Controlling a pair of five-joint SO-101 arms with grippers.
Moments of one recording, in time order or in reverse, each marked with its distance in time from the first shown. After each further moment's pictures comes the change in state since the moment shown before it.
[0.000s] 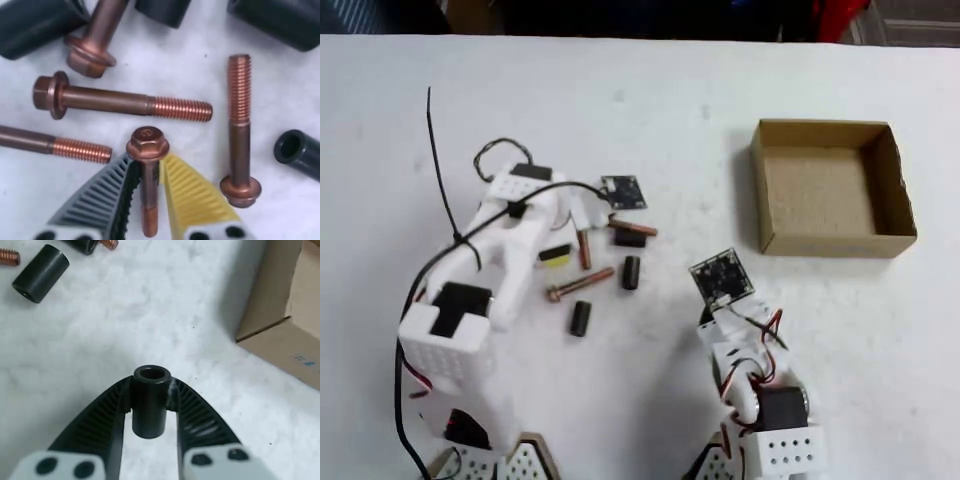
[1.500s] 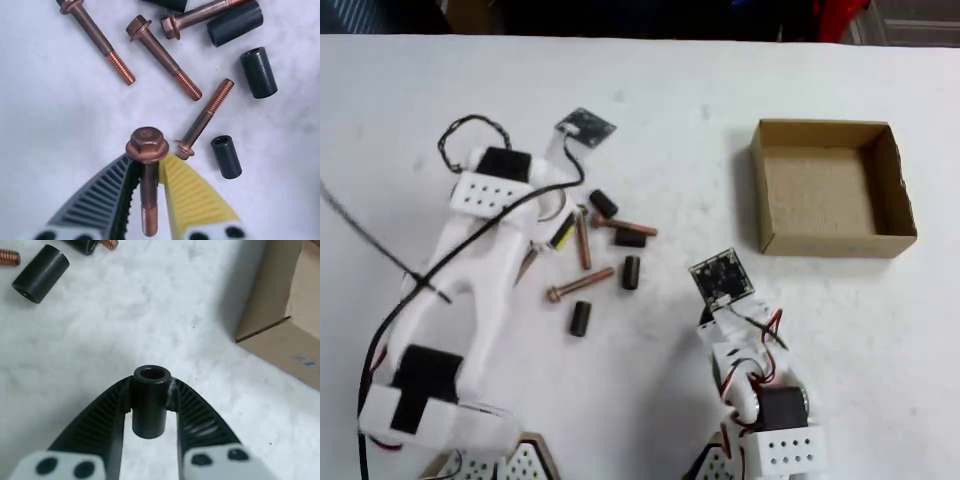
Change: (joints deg) left arm 1.2 -26.2 0.1 17.1 41.0; right arm 0.0 0.0 0.0 -0.1 0.0
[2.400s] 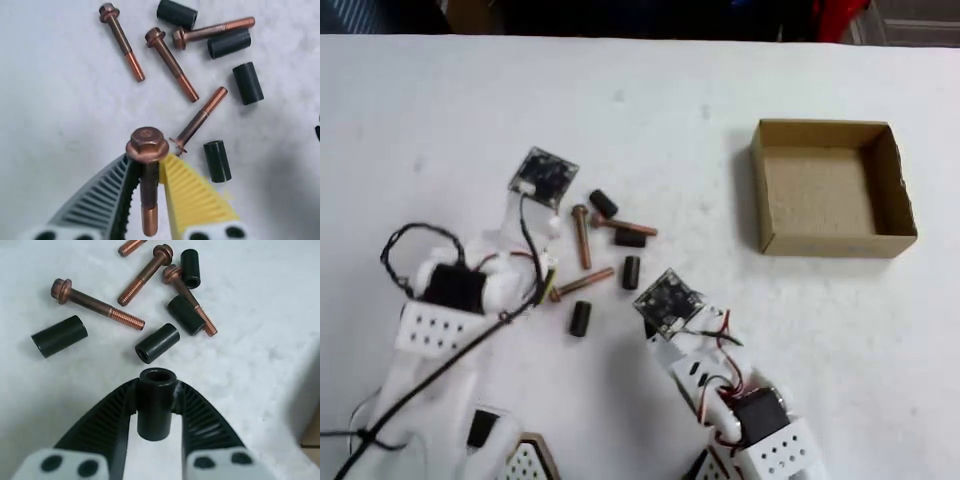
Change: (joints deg) left arm 0.0 -43.8 36.9 -15.2 7.5; right arm -21.9 0.0 0.0 -9.1 -3.7
